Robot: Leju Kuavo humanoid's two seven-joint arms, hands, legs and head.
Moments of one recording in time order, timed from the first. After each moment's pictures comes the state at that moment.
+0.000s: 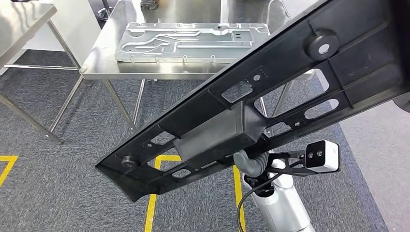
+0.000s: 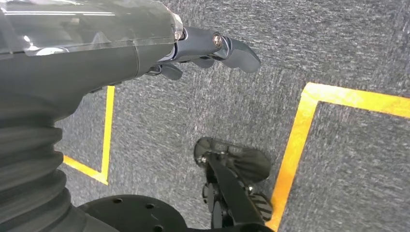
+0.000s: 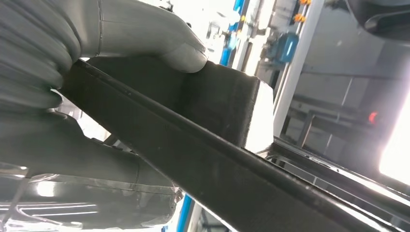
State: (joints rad) left arm -0.11 -0.08 1.16 -0.22 -0.95 0.06 -0.22; right arm -0.34 0.06 0.35 -1.72 -0.41 0.70 -0.63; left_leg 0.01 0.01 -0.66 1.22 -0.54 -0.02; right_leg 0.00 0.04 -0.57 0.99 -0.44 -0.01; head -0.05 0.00
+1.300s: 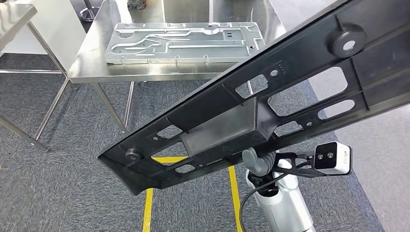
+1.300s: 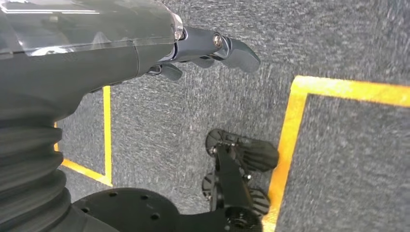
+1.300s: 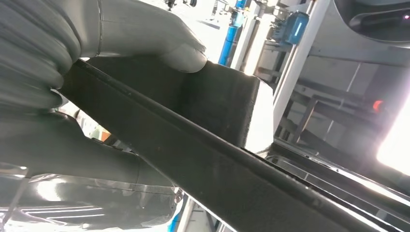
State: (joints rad) left arm -0.11 -0.07 1.17 -0.22 -0.95 -0.01 -0.20; right arm -0.33 0.07 0.31 -1.76 -0.42 0.70 -0.62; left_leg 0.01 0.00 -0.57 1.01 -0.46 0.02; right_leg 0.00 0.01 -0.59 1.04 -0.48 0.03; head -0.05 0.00
